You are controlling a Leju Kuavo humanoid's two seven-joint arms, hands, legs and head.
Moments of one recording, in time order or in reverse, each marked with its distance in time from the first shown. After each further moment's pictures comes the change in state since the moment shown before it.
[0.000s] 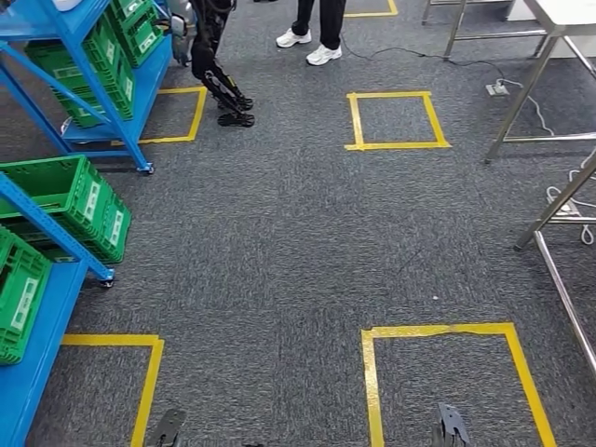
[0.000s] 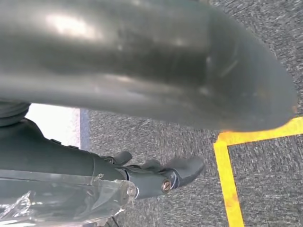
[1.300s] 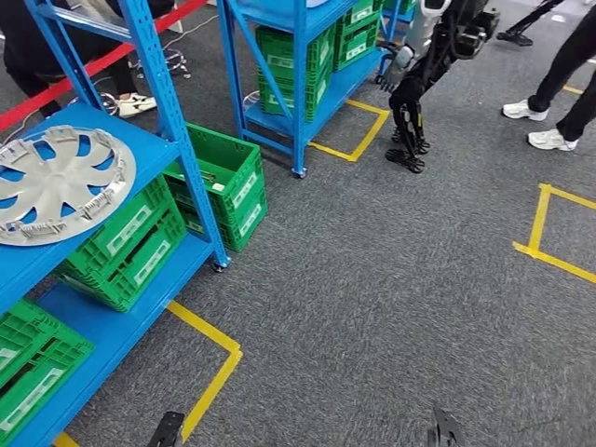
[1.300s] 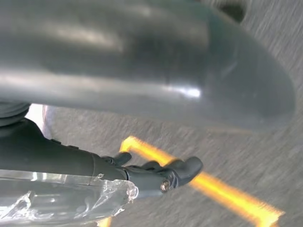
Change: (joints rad) left arm 0.005 -0.004 0.023 0.005 0.027 0.040 -0.028; right arm -0.011 0.030 0.013 -0.001 0.009 -0.014 -0.036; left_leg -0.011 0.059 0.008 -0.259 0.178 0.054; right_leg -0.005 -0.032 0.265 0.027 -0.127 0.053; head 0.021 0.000
